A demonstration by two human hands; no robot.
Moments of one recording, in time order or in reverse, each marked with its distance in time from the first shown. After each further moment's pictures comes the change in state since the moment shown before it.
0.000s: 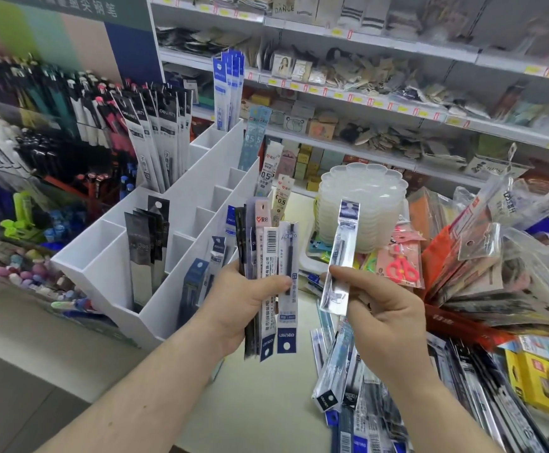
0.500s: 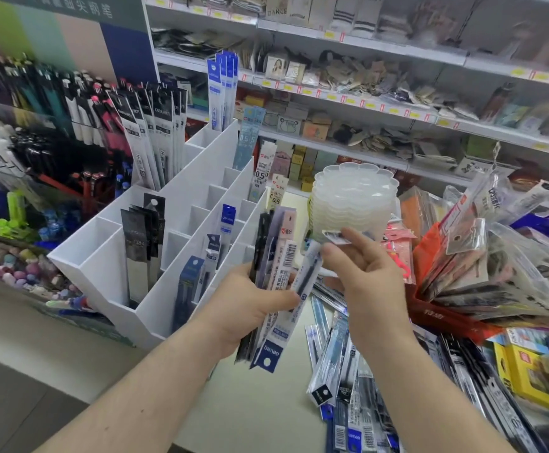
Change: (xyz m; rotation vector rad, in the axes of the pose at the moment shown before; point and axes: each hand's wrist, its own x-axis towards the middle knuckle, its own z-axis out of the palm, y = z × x) left_hand -0.017 0.004 0.009 0.176 -0.100 0.065; right_hand 0.025 -0.019 0.014 0.311 0.140 0.415
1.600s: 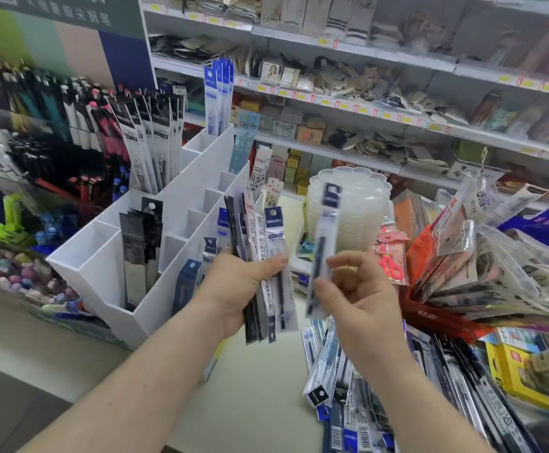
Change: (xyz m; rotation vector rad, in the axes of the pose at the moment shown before) left_hand 0.022 0.008 0.001 -0.298 0.125 -0.017; right_hand -0.024 0.009 -0.009 -0.124 -0.177 -0.206
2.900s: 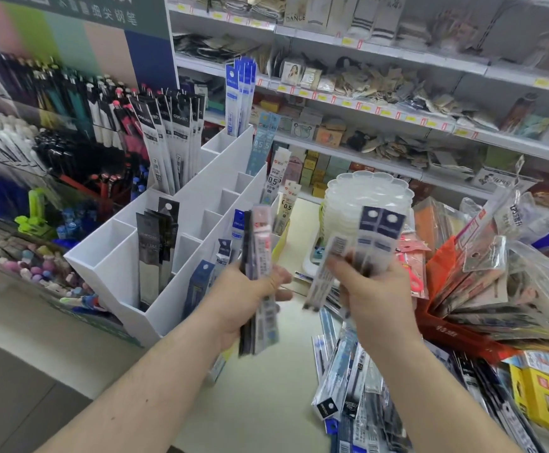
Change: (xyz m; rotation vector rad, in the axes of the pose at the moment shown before) left_hand -0.002 -0.004 -0.017 0.199 -0.033 -0.027; right_hand 0.038 -0.002 0.007 0.077 0.096 0.096
